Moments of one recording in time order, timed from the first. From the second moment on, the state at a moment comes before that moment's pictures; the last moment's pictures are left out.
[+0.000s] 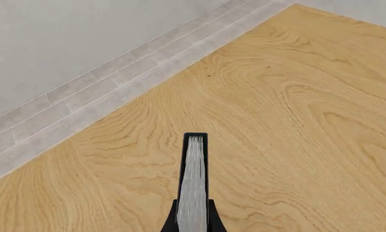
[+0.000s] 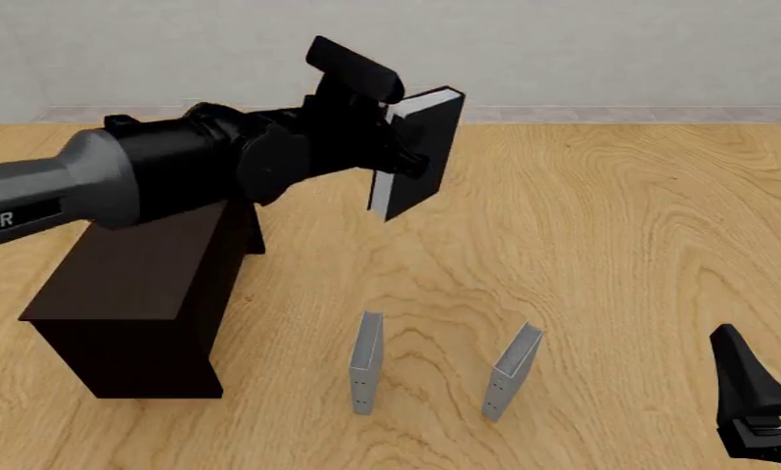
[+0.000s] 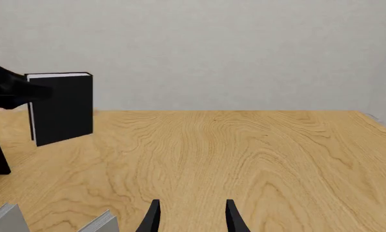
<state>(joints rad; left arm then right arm) -0.64 1.69 -1.32 0.04 0.14 0.00 0.03 0.00 -0.02 0.00</state>
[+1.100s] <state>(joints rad) -0.58 1.24 -1.14 -0.03 0.51 0.00 0.03 0.00 -0.02 0.00</state>
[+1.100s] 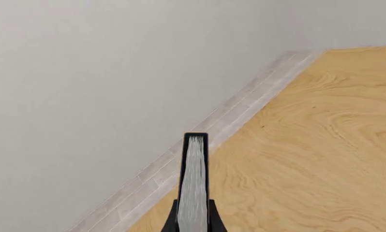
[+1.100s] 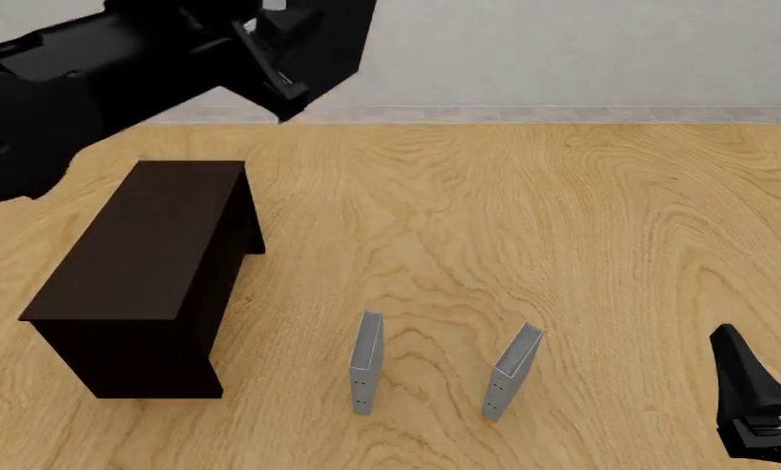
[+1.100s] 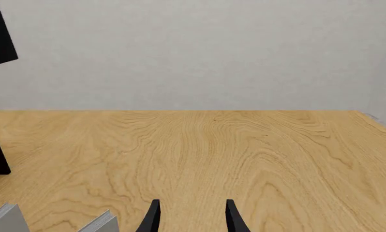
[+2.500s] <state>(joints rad) -0.40 1.20 -0.70 -0.60 1.03 0.00 0.03 0.00 -0.02 0.00</state>
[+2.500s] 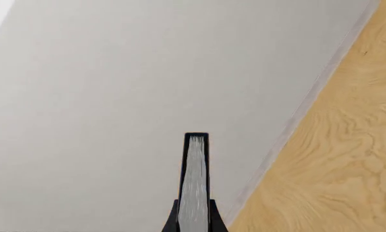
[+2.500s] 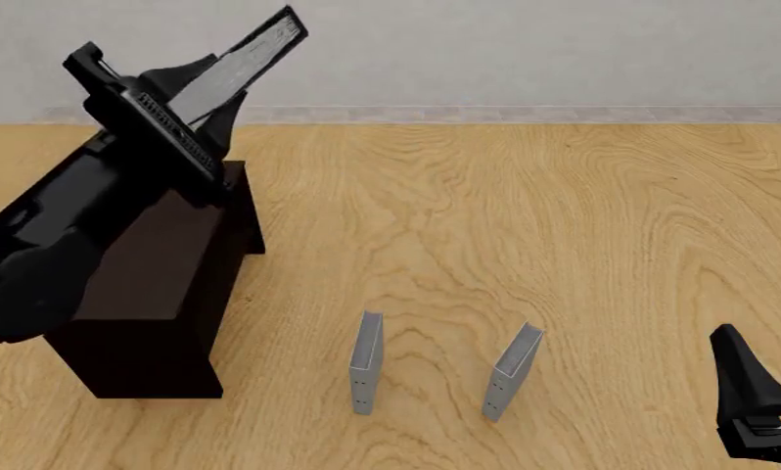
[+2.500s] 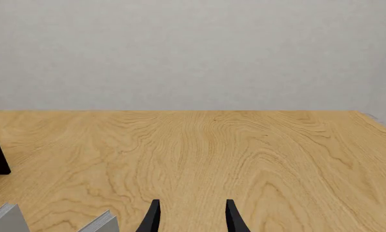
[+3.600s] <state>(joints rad) -0.30 1.47 -0.62 -0.93 1.27 0.00 0.03 0.00 -0.02 0.00</state>
